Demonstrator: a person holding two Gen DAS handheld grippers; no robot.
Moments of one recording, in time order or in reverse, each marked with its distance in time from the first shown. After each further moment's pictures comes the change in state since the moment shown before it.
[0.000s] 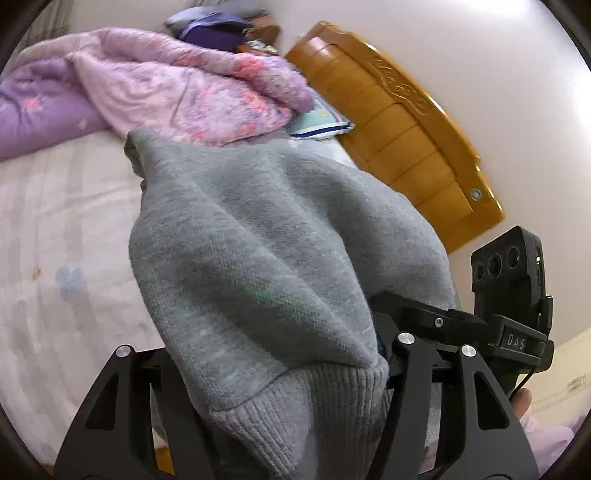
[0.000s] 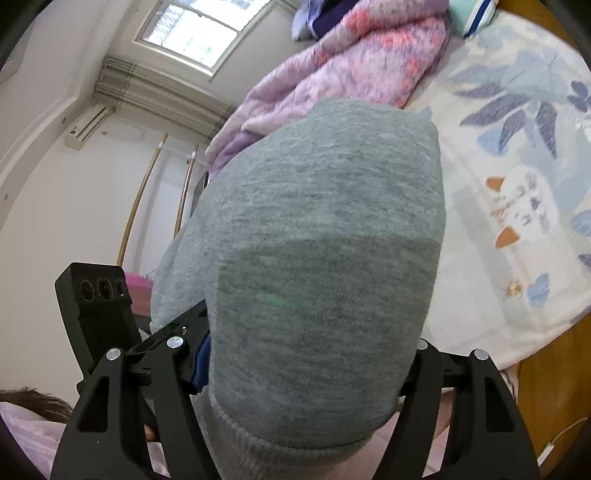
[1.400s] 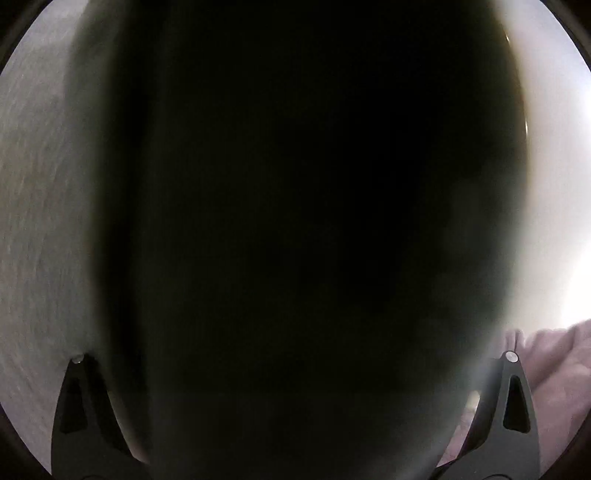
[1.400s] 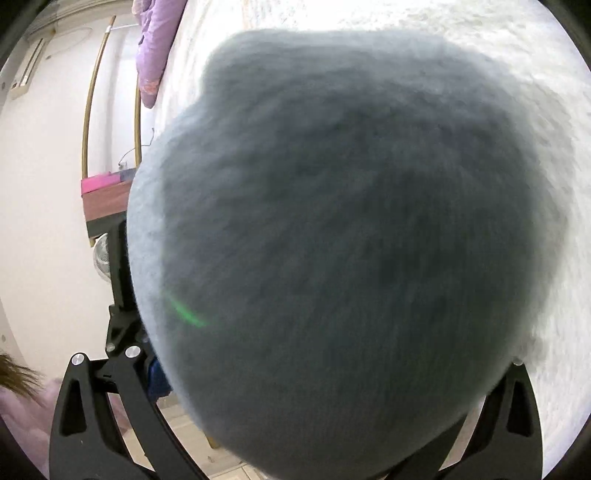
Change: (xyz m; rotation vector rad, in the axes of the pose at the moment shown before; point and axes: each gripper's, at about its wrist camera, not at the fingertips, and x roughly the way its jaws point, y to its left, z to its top) left arm 0.293 0.380 -0.110 -0.570 0.444 -0.307; right arm 0.401 -0.250 0.002 0.095 0.771 0.131
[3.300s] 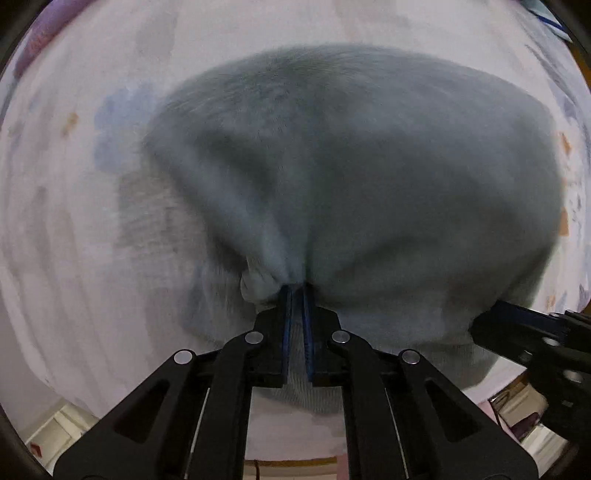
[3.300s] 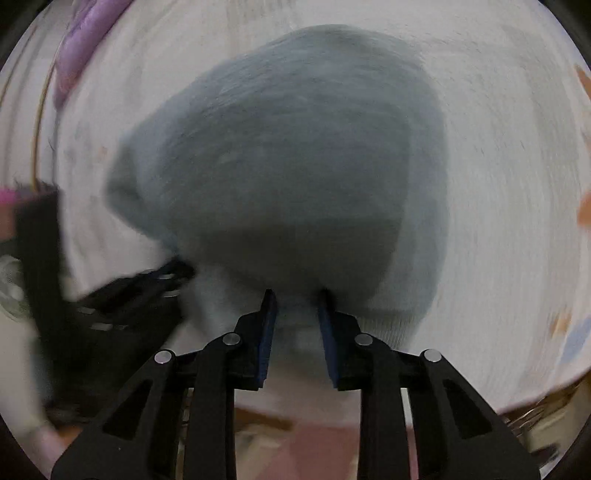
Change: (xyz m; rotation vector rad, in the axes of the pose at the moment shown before) left arm 0.002 -0.084 -0.060 0.060 -0.125 0.975; right arm -0.030 0.098 -0.061 0.053 -0.120 -0.501
